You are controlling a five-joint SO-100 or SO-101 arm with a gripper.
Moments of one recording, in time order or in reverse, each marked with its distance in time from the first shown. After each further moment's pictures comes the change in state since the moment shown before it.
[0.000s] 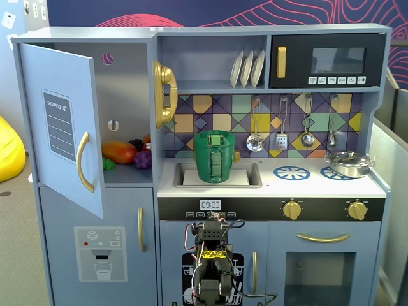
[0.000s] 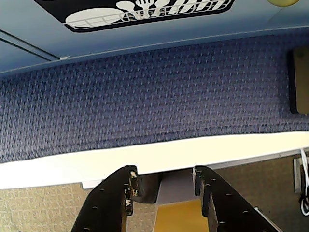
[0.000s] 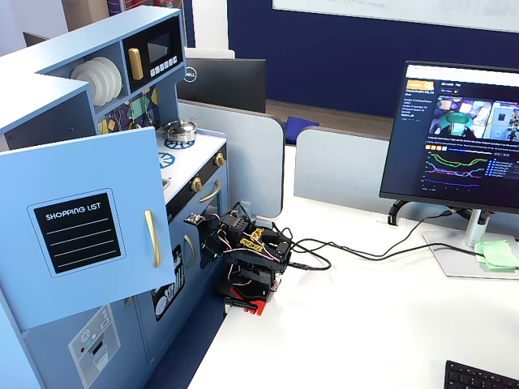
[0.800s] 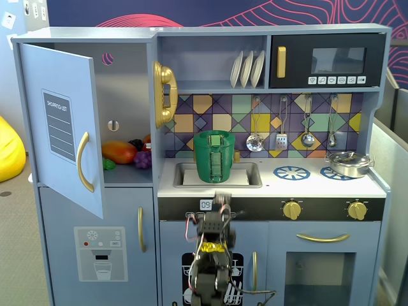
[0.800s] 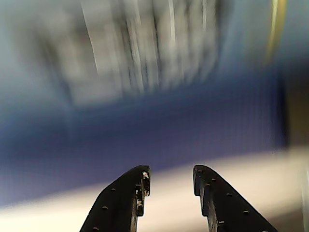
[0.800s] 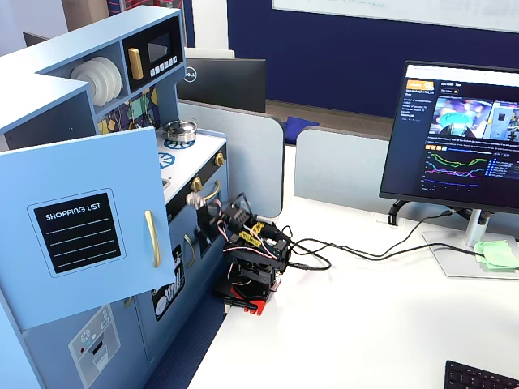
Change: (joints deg) arm 4.4 -6.6 -15.3 -16.3 1.0
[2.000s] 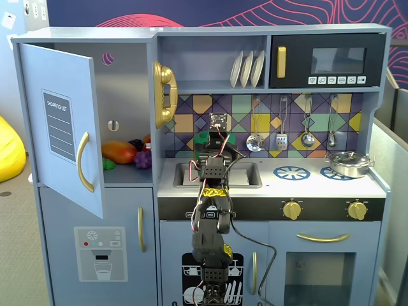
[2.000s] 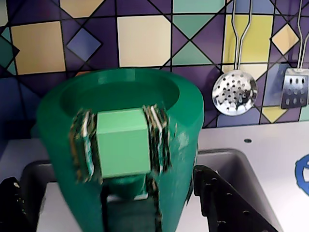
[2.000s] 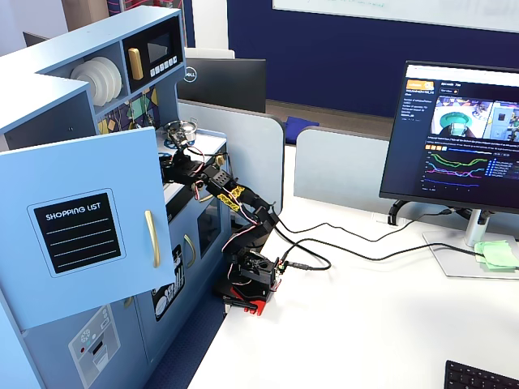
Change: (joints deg) arm 0.1 -43.0 -50.9 -35.8 -5.7
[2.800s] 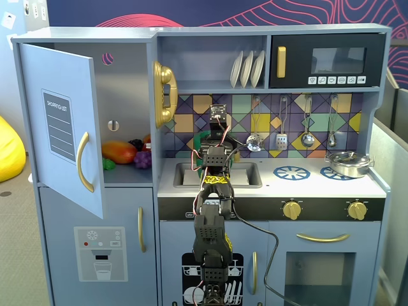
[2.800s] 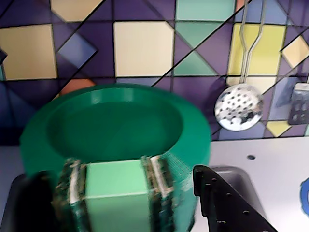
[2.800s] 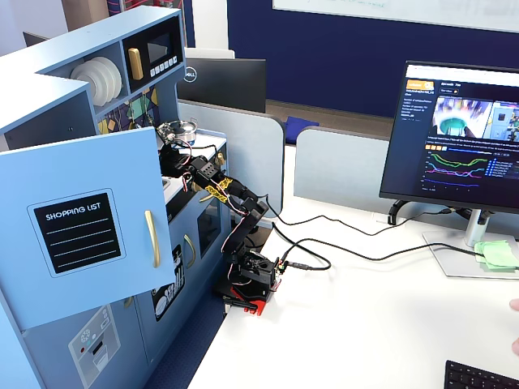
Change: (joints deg) arm -1.3 -13.0 -13.5 2.9 -2.6
